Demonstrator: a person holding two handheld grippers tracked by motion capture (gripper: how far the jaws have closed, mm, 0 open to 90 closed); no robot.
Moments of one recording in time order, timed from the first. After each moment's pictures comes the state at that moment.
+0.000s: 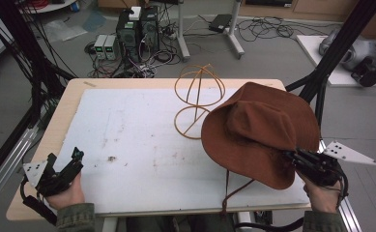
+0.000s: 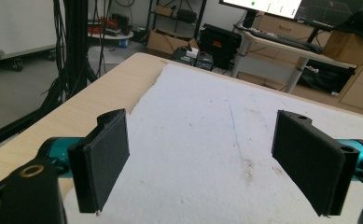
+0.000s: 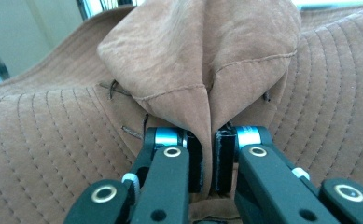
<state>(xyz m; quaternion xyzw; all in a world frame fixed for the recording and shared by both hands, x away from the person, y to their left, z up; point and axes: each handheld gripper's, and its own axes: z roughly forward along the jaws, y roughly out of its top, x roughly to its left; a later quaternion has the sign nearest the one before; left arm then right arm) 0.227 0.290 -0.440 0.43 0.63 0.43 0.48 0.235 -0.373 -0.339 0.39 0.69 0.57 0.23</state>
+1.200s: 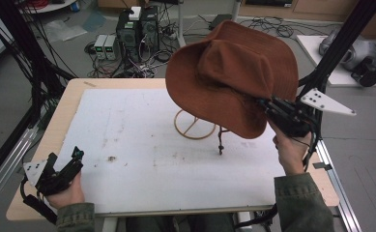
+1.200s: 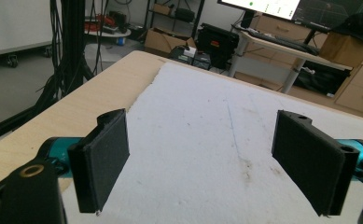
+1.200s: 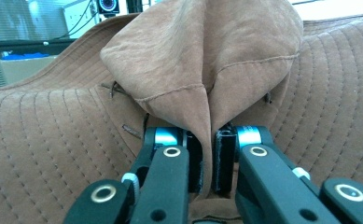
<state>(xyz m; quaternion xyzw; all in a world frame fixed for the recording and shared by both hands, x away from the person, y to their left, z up) 0.230 0.292 -0.442 0.43 0.63 0.42 0.49 0.305 -0.284 -0.249 0.33 0.64 0.65 0.26</state>
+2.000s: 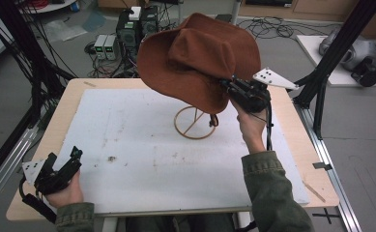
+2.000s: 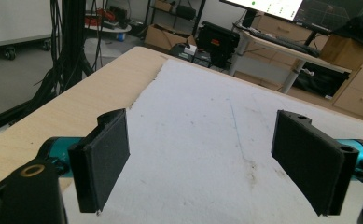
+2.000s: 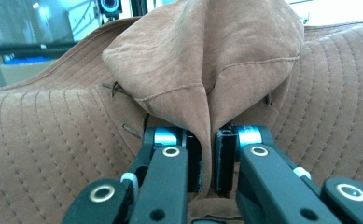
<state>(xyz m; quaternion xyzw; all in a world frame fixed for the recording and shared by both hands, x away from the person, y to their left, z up) 0.233 0.298 -0.445 0.42 0.64 0.41 0.49 0.375 -0.213 -0.265 0.32 0.64 0.65 0.25</state>
